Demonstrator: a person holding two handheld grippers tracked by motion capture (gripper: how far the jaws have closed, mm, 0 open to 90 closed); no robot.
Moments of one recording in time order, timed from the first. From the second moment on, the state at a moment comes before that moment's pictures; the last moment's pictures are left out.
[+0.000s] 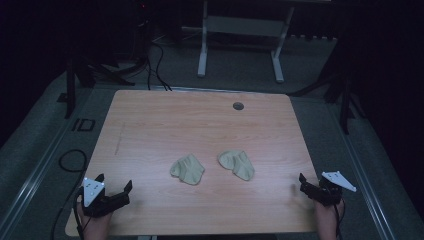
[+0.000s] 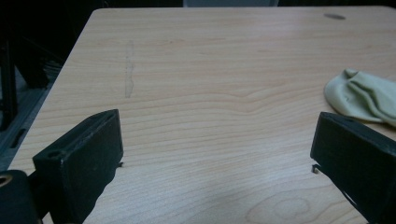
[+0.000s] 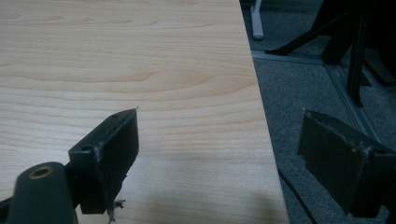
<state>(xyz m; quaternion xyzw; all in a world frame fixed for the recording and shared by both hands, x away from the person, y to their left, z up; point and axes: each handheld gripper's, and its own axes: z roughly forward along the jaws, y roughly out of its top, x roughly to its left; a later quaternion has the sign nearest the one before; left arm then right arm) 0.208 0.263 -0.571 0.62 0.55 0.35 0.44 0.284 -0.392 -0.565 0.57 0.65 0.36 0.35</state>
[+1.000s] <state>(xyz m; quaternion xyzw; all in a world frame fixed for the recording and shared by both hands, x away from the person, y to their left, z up) 0.207 0.244 -0.568 0.65 0.51 0.31 0.47 0.311 -0.333 -0.539 0.55 0.72 0.35 0.23</state>
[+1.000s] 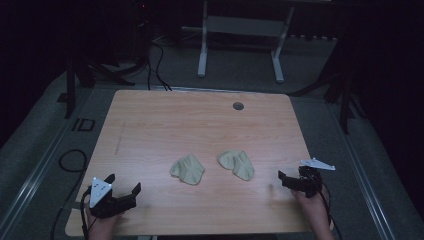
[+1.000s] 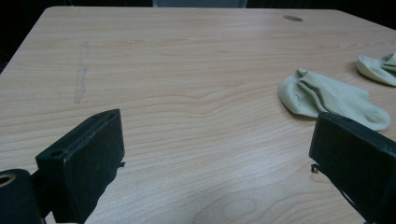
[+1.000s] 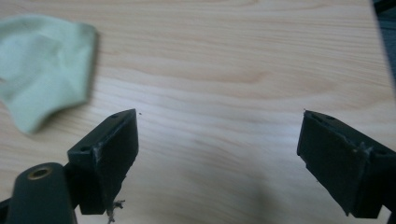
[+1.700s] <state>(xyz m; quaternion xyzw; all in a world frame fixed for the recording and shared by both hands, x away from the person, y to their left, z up) 0.211 0.239 -0.571 0.66 0.52 0.28 0.45 0.340 -0.251 -0.526 0.50 0.77 0.36 0.16</state>
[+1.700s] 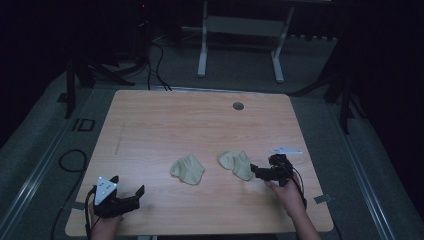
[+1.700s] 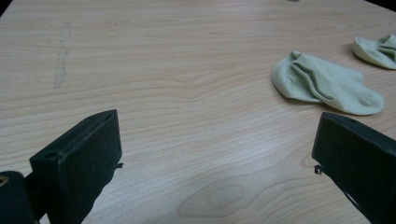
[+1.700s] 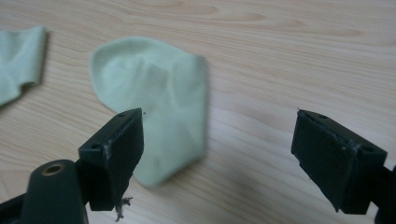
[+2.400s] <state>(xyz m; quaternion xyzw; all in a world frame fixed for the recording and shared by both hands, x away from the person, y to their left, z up) 0.210 0.239 -0.571 0.67 0.52 0.28 0.45 0.378 -0.177 -0.541 0.47 0.81 0.33 0.15</state>
